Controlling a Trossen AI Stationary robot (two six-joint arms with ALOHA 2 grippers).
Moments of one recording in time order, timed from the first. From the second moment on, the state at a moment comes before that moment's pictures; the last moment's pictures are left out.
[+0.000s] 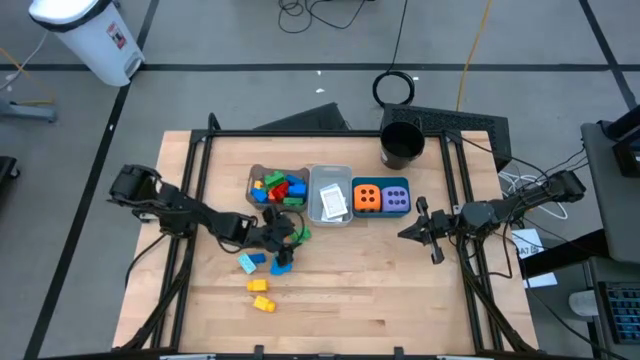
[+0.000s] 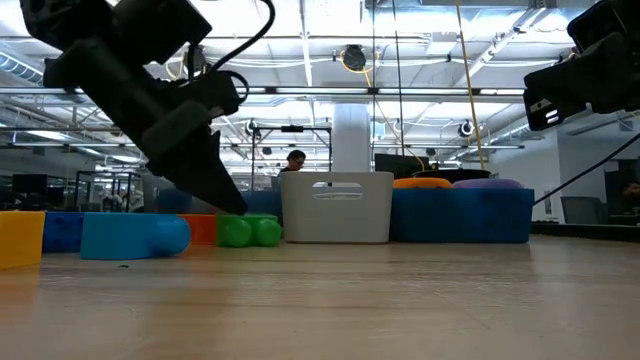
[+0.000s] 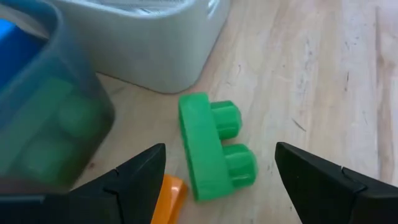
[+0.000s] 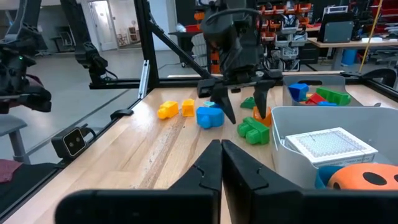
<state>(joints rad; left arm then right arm) -0.25 1.58 0.63 0.14 -0.39 -0.42 0.33 0.31 0.02 0.24 0.16 0.09</state>
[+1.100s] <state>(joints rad) -0.39 1.61 0.84 -0.07 -0.41 0.13 0.33 0.31 0.02 0.24 0.16 0.09</state>
